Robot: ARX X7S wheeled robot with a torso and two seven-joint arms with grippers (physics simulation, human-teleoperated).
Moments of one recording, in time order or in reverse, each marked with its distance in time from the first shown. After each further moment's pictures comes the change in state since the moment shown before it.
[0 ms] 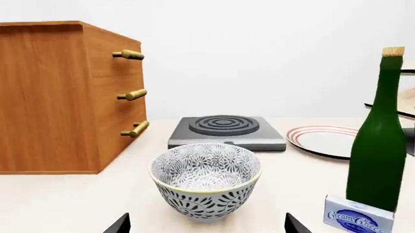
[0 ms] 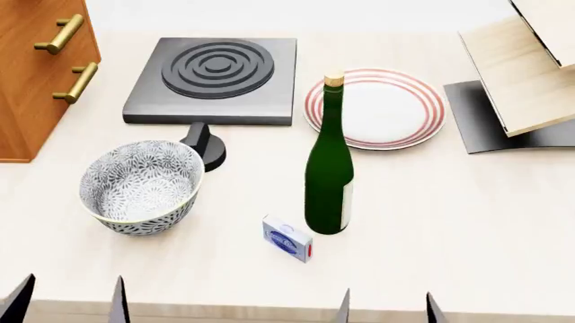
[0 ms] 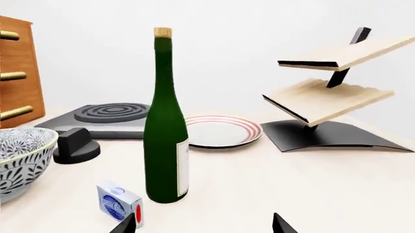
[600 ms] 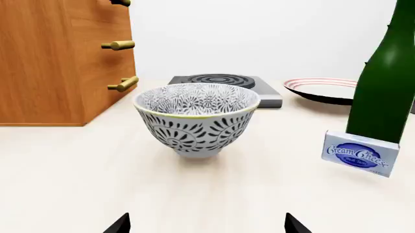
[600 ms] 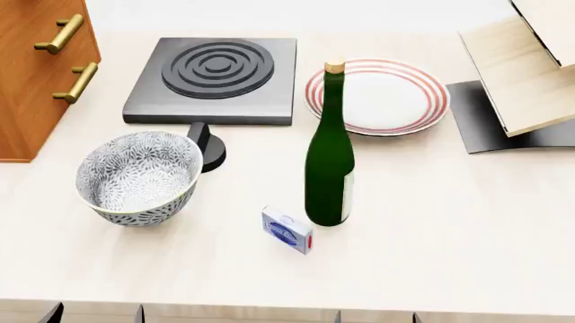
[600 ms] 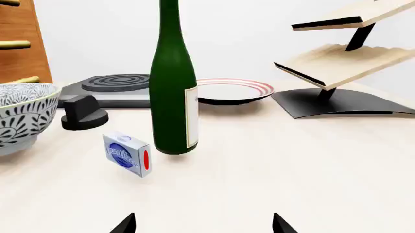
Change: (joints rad) left arm -0.023 0.077 -0.062 -0.216 0.045 0.057 0.095; right arm 0.004 -0.063 0.061 0.118 -0.035 -0.014 -0.099
